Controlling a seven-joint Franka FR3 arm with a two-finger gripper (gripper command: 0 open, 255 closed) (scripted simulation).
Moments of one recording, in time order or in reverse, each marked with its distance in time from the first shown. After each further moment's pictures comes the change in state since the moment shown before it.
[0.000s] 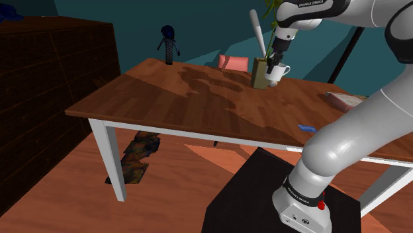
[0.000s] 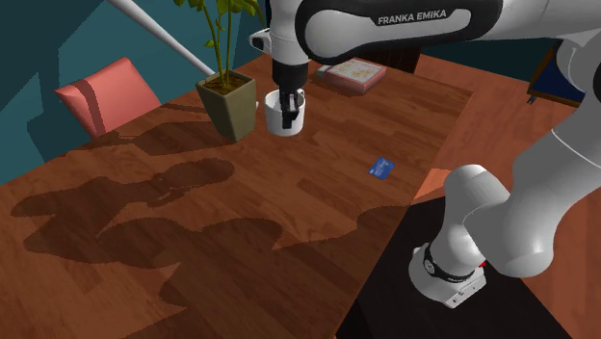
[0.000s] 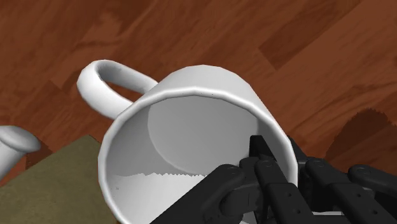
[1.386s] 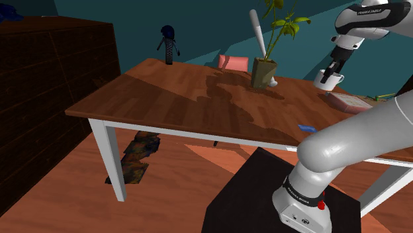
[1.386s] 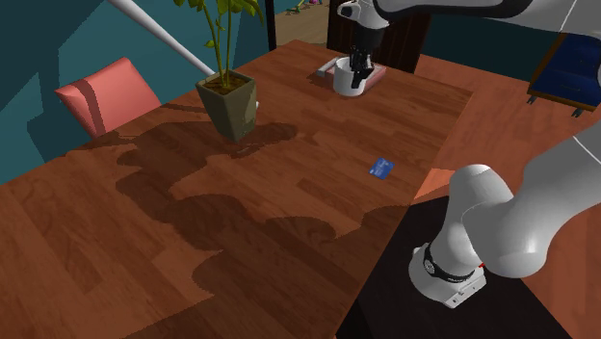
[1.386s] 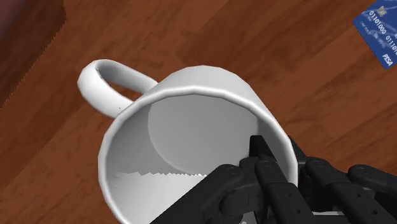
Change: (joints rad) arm -0.169 -0.160 -0.315 0.000 -0.153 -0.072 -0.437
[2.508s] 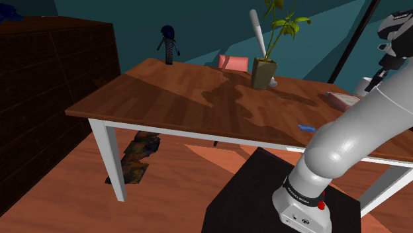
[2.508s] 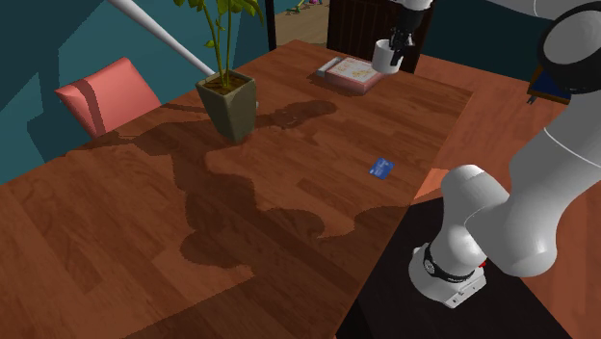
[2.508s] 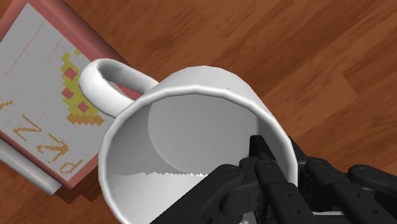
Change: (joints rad) arm 0.270 0.204 -0.674 0.338 0.095 -0.028 -0.478
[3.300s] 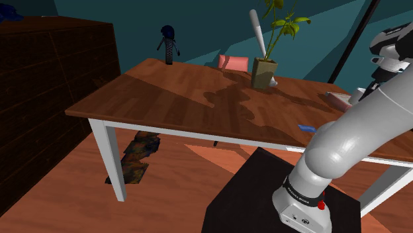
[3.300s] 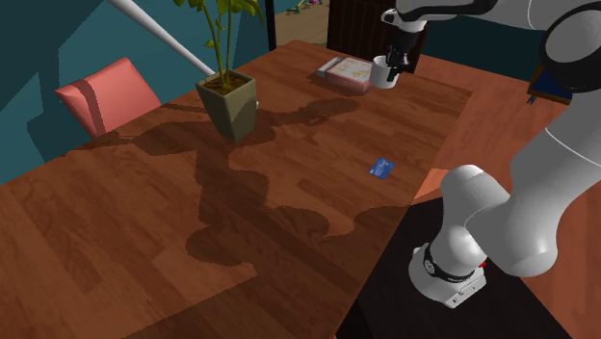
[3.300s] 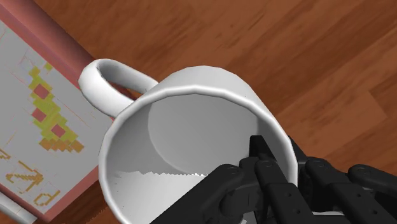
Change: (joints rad) arm 0.011 -0.019 -0.047 -0.138 -0.027 0.144 0.001
